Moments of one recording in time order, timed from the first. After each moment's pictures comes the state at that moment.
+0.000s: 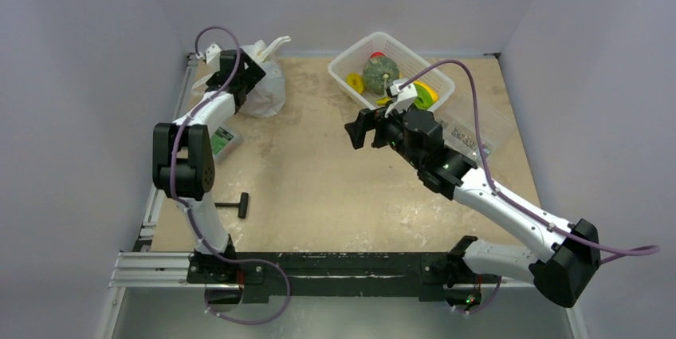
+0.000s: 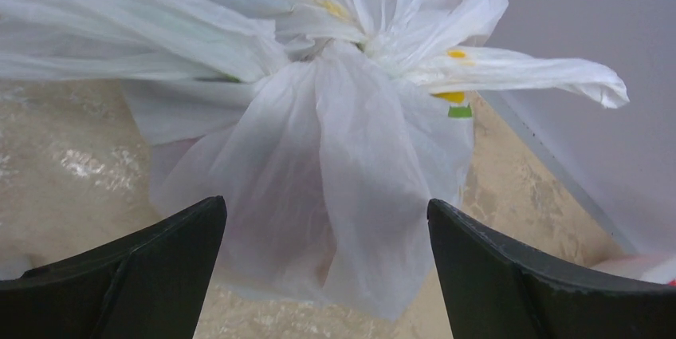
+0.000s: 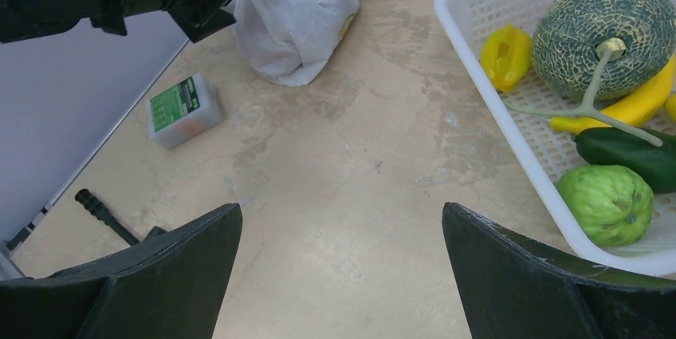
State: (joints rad) left arm -0.06 1.85 1.32 -0.03 -0.30 -0.75; right arm 0.74 1.12 0.92 0.00 0.17 0.33
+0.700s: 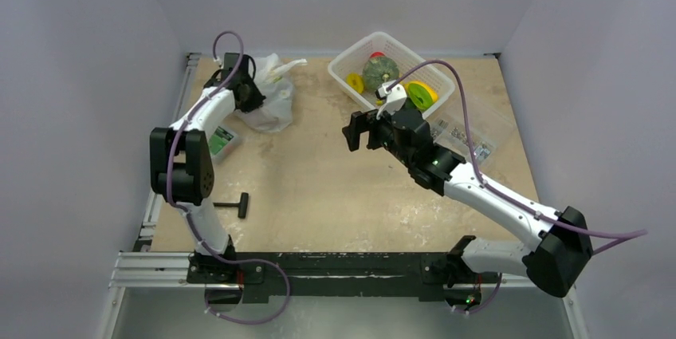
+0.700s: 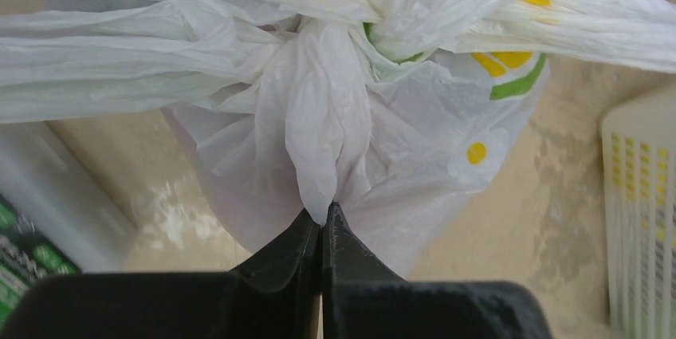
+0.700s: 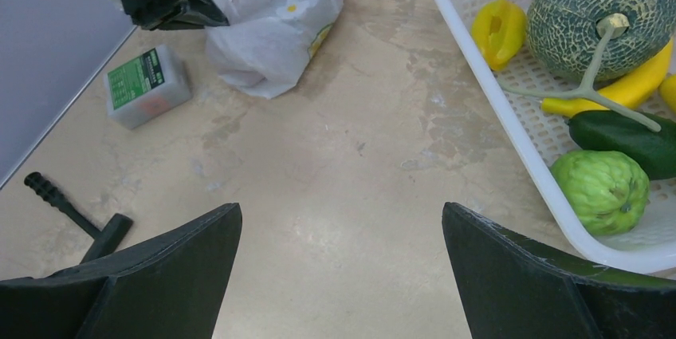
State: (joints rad) left arm -0.07 1.89 1.47 -0.44 -0.10 -0.62; right arm 0.76 1.19 0.92 0.00 0.20 0.29
